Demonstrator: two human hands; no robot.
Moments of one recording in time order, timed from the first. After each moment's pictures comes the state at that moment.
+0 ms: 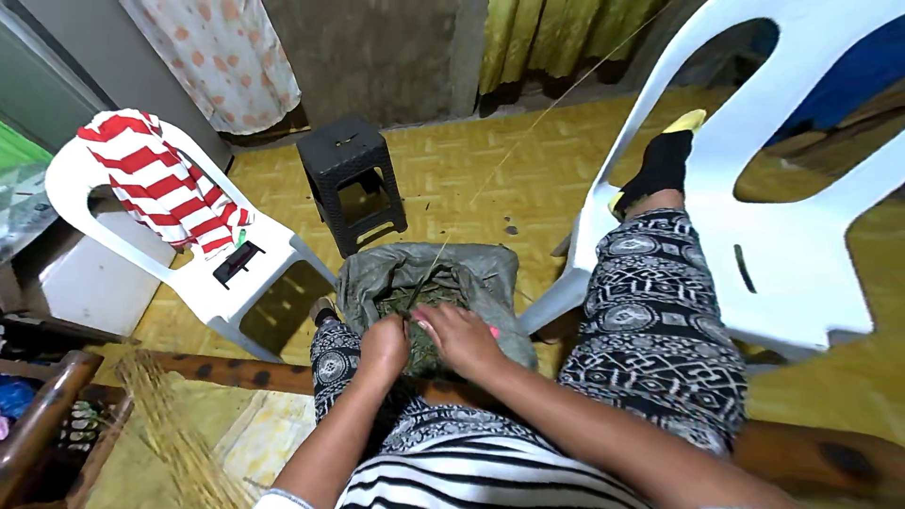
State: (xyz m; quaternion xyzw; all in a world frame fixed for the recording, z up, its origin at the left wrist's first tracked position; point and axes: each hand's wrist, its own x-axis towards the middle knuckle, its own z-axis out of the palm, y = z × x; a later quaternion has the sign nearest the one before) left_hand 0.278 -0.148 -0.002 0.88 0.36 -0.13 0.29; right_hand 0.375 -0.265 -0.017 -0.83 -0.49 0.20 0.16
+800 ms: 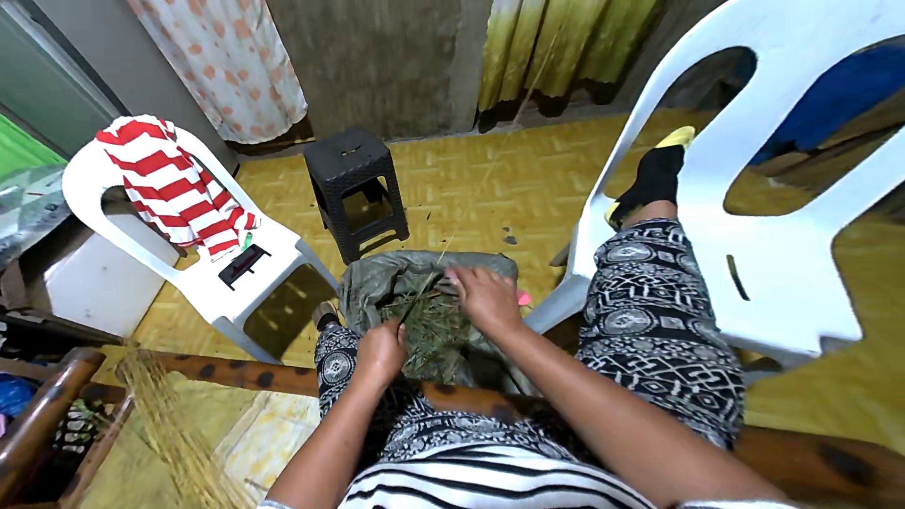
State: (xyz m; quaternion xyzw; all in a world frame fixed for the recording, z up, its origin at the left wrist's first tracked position) left_hand 0.253 -0.140 -0.006 0.87 0.35 -0.10 0.34; right_hand 0.429 -0.252 -0.024 -0.90 -0.39 0.08 0.17
